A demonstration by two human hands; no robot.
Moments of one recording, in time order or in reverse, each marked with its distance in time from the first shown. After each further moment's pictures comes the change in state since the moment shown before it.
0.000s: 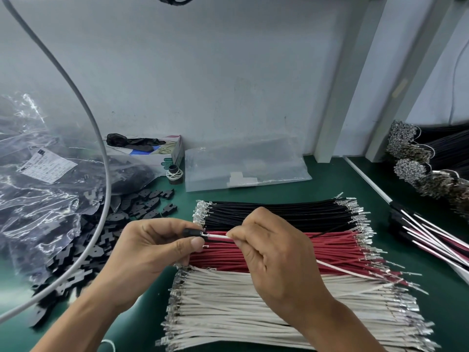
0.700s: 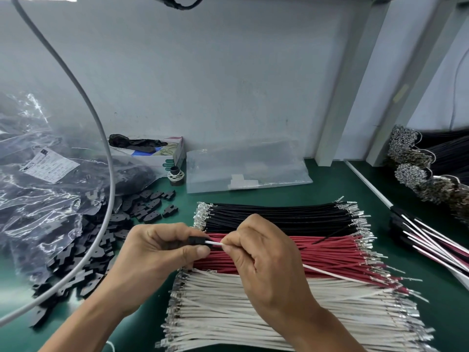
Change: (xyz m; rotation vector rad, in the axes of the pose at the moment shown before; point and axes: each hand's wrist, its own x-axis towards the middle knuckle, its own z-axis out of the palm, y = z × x) left_hand -0.003 -0.001 0.005 0.001 -0.045 0.051; right_hand 0.000 -0.011 0.014 0.114 0.016 0.082
